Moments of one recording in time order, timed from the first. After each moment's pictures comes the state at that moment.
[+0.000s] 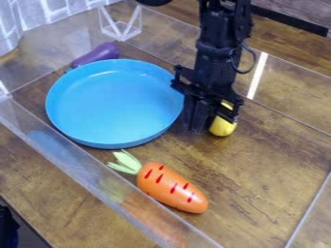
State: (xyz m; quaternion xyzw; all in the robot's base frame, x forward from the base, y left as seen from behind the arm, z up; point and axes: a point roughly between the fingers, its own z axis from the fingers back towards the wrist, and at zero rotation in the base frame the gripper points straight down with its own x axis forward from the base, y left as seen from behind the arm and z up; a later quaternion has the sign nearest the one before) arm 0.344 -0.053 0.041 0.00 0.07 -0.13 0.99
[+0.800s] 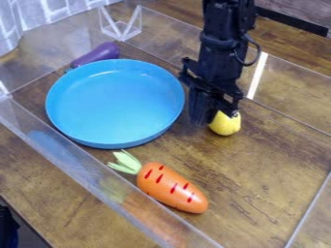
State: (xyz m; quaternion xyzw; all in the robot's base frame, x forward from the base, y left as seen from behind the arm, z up) arm 0.348 -0.055 0.046 -0.01 0.06 -0.22 0.97
